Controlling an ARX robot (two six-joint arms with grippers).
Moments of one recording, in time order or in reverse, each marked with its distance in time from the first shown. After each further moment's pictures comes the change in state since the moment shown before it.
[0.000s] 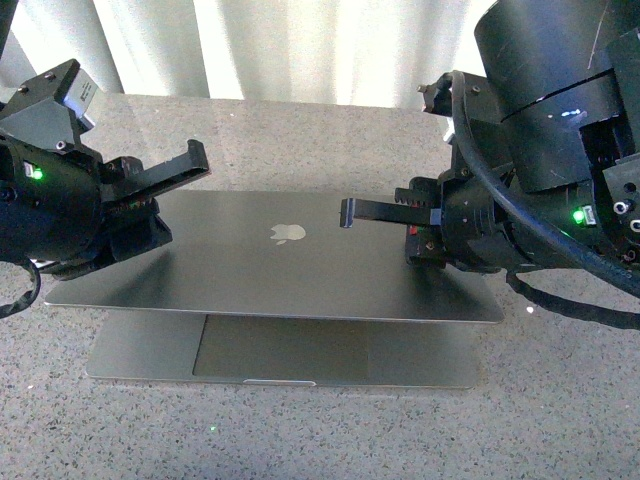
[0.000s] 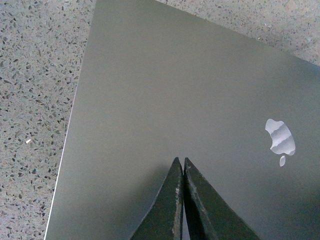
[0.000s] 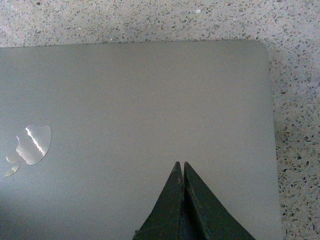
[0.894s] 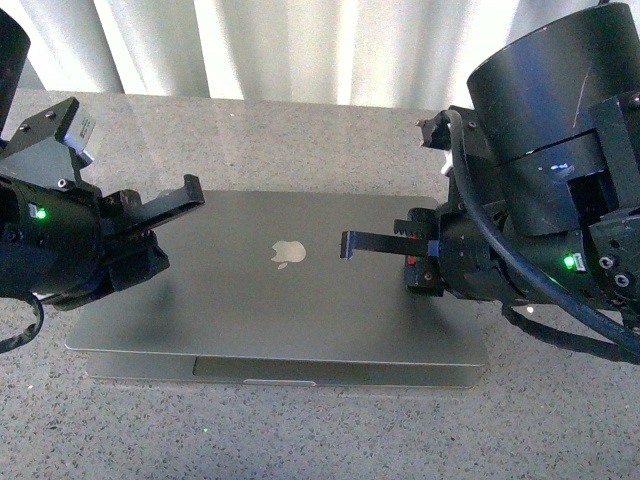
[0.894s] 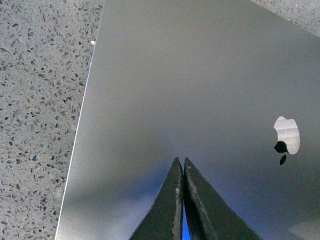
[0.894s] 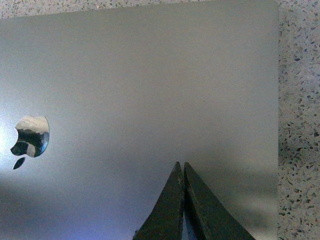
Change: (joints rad) left arm 0.004 0.059 -0.044 0.074 0.008 -0.023; right arm 0.007 0.050 -0.037 0.057 -0.009 0.018
